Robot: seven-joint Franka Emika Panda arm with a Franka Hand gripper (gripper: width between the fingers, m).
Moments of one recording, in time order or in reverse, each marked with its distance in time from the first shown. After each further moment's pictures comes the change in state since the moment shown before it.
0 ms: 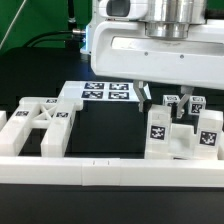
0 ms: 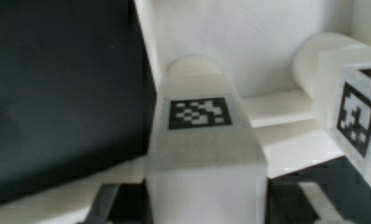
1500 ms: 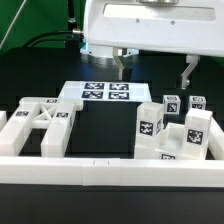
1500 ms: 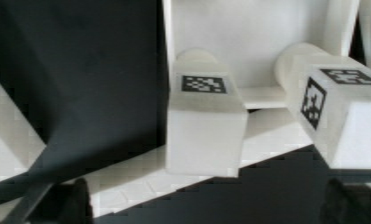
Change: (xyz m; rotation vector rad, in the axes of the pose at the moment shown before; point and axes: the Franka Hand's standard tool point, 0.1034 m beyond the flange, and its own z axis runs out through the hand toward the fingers) arm -0.006 0.015 -0.039 0.002 0.009 -0.049
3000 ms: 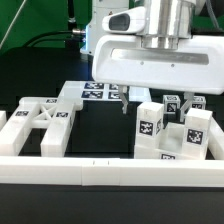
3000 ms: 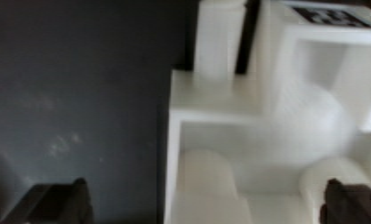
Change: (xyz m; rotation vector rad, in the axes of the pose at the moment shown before) arm -0.050 0.006 0.069 0.007 0.117 -0.120
